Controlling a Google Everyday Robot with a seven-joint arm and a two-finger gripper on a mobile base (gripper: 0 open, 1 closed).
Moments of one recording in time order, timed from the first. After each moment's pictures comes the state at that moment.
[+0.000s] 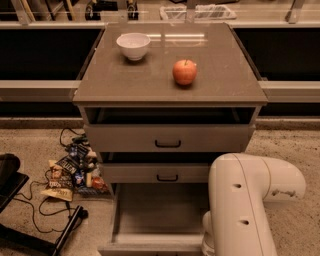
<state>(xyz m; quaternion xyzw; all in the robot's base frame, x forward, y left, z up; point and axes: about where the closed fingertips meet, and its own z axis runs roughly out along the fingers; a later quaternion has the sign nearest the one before) 0.347 -0.207 0.165 0.53 -0.83 -0.14 0.11</state>
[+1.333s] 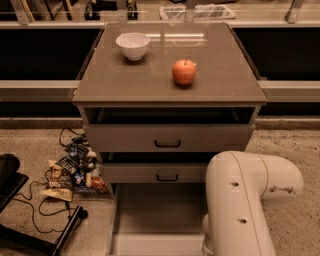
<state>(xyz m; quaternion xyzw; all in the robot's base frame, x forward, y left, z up) 0.340 -0.204 0.170 0.53 -0.83 -0.14 0.12</state>
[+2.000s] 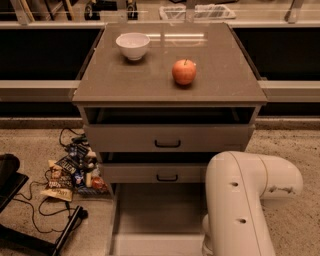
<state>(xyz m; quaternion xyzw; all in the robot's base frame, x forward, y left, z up) 0.336 -0.204 0.168 0.53 -0.83 -0.14 0.12</state>
